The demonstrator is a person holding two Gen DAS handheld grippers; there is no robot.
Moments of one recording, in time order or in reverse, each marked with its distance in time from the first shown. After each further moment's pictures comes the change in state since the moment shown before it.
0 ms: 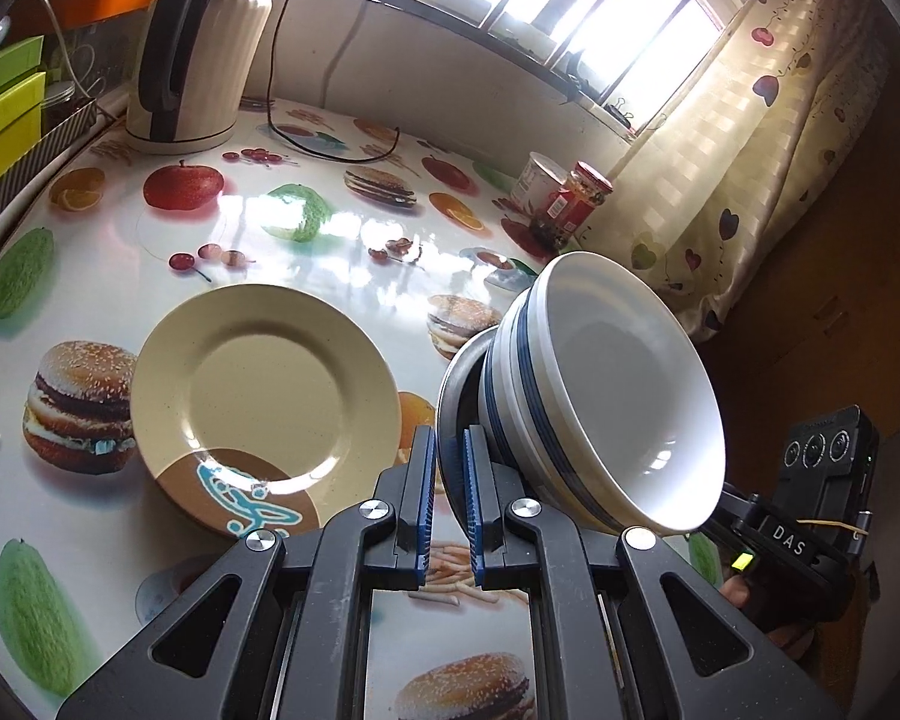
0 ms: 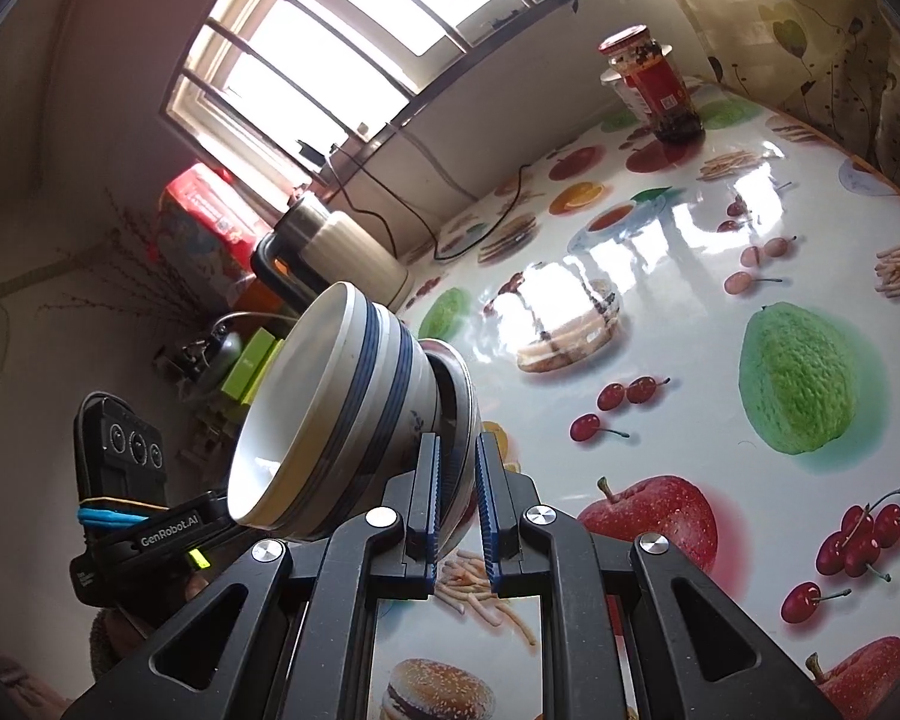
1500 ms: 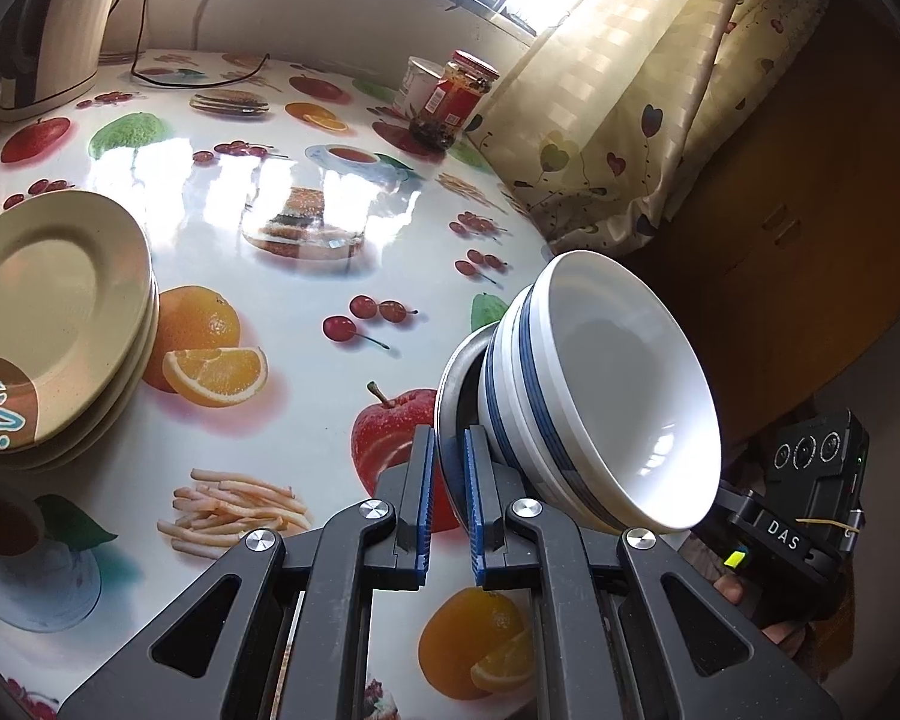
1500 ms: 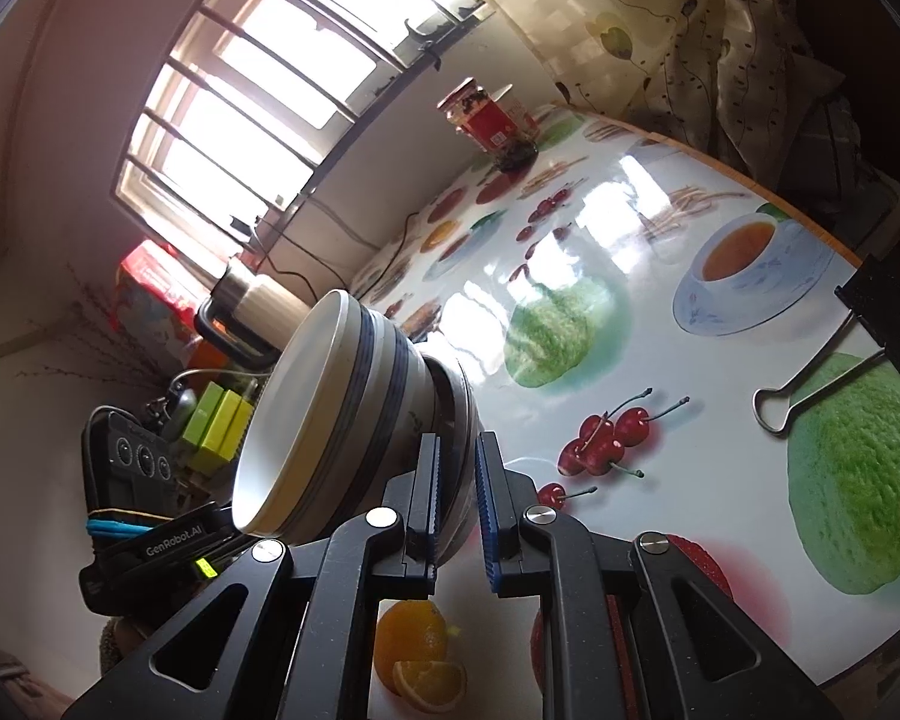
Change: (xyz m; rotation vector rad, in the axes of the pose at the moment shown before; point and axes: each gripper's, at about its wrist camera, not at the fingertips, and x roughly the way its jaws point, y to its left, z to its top) left arm 0.060 -0.087 -0.058 0.110 0.119 -0.141; right arm -0.103 -0.089 -0.050 0.134 -0.134 -0.107
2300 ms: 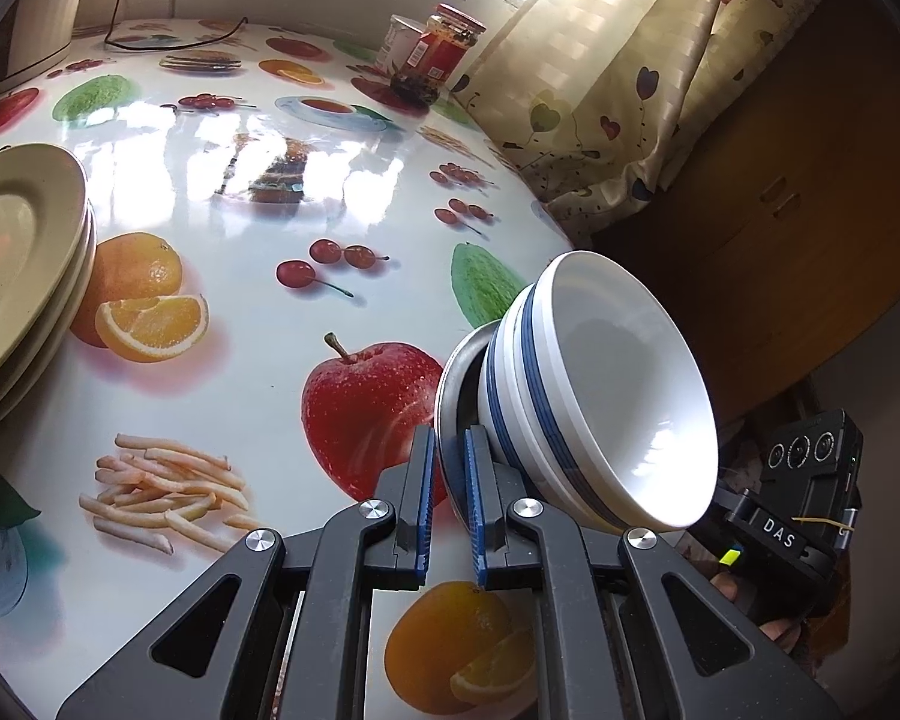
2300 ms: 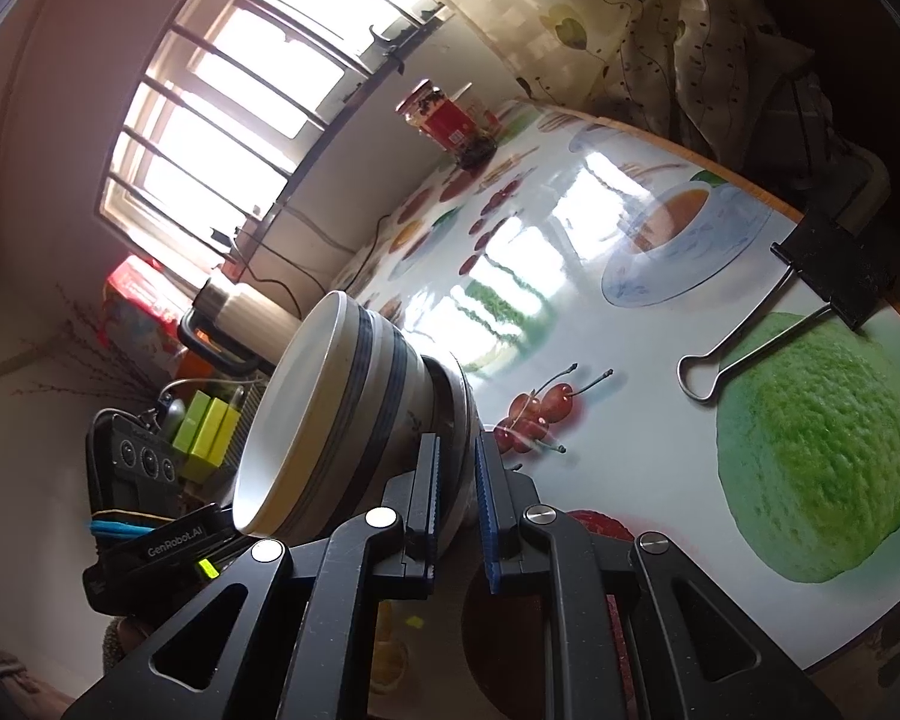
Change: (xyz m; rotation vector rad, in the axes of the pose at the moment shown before) left arm 0.037 -0.009 -0.015 0.013 0.066 -0.023; right arm -0.011 -0.030 -0.011 0.052 -0.004 -0.025
